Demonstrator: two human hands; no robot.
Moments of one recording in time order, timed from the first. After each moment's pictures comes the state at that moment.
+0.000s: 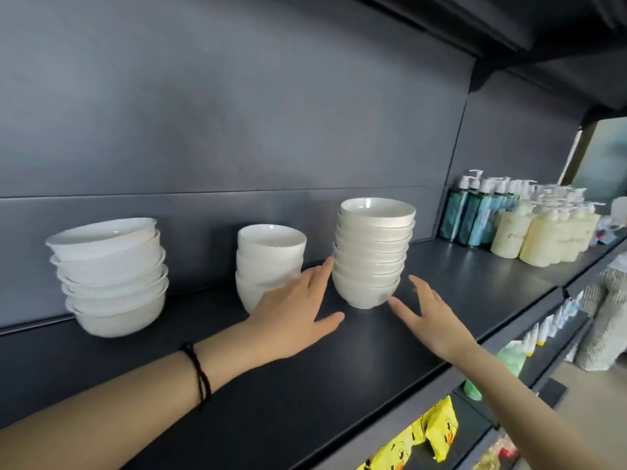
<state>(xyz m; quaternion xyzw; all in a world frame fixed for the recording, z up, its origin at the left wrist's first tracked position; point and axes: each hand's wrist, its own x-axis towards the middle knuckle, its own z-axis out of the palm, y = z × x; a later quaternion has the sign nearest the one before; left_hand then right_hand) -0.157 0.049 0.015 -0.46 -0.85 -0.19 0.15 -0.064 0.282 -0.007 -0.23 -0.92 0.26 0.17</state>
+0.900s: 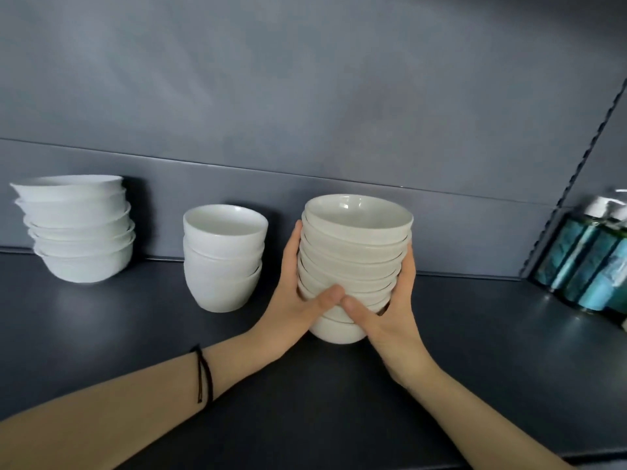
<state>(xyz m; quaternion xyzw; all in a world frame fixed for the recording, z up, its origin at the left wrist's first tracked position) -0.175 0.188 -0.005 -0.26 -0.65 -0.70 0.12 -0.156 0.346 -0.003 0.22 -0.70 0.66 0.18</state>
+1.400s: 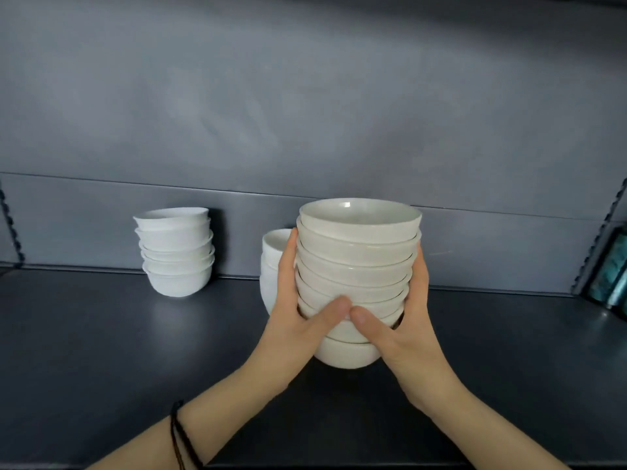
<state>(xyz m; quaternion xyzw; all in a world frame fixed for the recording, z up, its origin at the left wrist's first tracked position) -0.104 0.115 0.024 -0.26 -0.62 -0.72 0.18 -0.104 0.268 0.026 0.29 -0.65 0.68 0.16</state>
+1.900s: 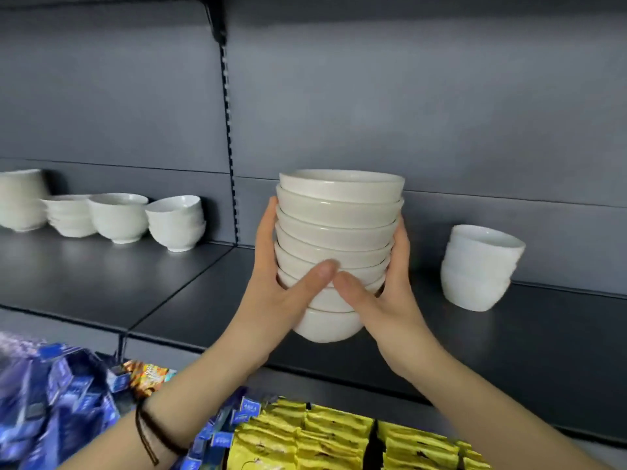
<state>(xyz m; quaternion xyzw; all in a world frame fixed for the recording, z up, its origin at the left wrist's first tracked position) 0.030 -0.150 0.049 -0.17 -0.69 -0.63 0.32 -0.018 -0.005 0.042 0.37 -0.57 0.73 0.05</state>
